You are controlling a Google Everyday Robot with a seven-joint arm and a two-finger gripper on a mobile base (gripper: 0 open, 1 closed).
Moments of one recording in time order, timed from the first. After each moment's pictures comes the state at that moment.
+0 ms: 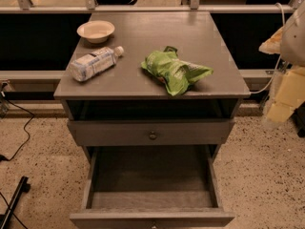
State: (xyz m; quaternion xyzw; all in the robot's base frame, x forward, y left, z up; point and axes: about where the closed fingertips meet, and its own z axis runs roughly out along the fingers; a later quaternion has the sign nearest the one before) arm 0.438 -0.216 0.978 -0.60 0.78 -0.04 0.16
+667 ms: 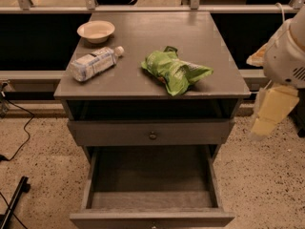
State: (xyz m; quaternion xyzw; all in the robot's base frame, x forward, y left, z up) arm 0.435 -0.201 0.951 -0.61 0.78 -0.04 0.16
